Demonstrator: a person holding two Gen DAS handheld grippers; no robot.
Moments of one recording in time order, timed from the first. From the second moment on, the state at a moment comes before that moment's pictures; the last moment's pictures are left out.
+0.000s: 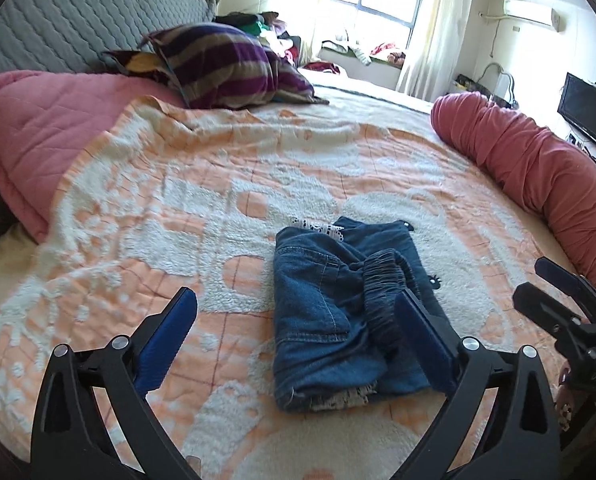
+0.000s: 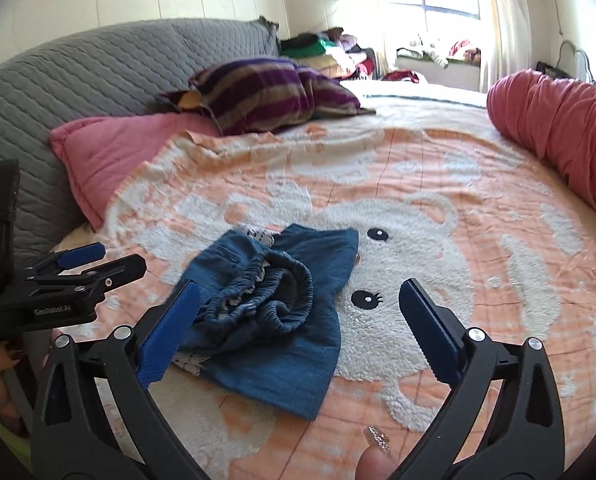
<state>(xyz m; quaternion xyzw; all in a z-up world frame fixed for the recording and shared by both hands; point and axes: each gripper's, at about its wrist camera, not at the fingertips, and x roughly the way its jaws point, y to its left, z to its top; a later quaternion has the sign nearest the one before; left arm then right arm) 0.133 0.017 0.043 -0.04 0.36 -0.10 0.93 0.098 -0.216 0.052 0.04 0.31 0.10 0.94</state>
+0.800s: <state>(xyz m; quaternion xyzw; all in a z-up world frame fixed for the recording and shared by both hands) 0.016 0.035 0.037 -0.01 0.36 -0.09 0.93 -0.006 -0.211 0.069 0.03 0.28 0.09 0.96</state>
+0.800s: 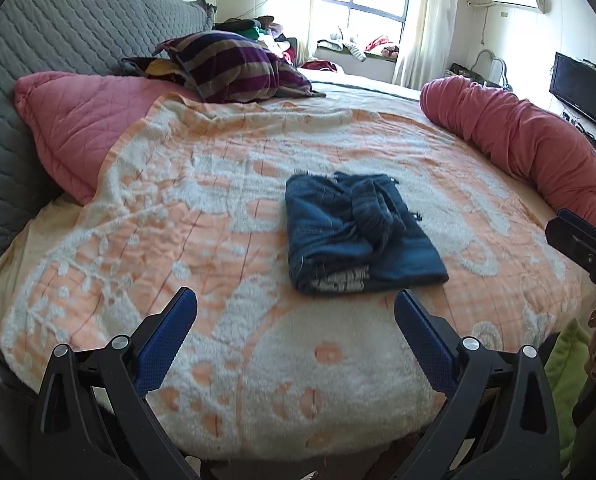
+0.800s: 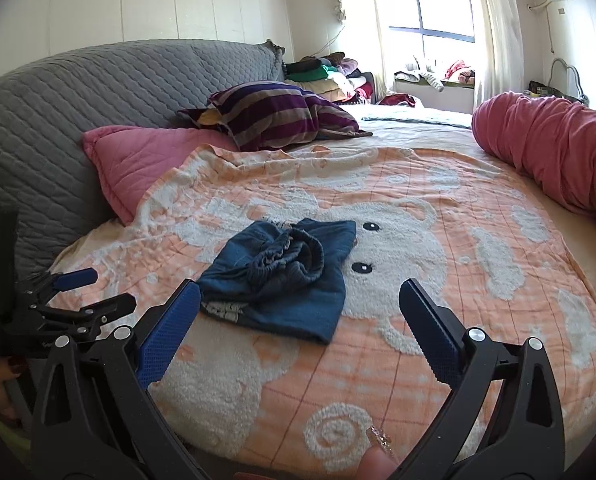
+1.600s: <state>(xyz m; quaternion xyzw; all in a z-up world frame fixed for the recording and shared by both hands) 0.007 0.031 -0.014 -0.02 0.40 -0.09 0.91 -0.010 -0.202 0.003 0.02 0.35 0.08 0.93</state>
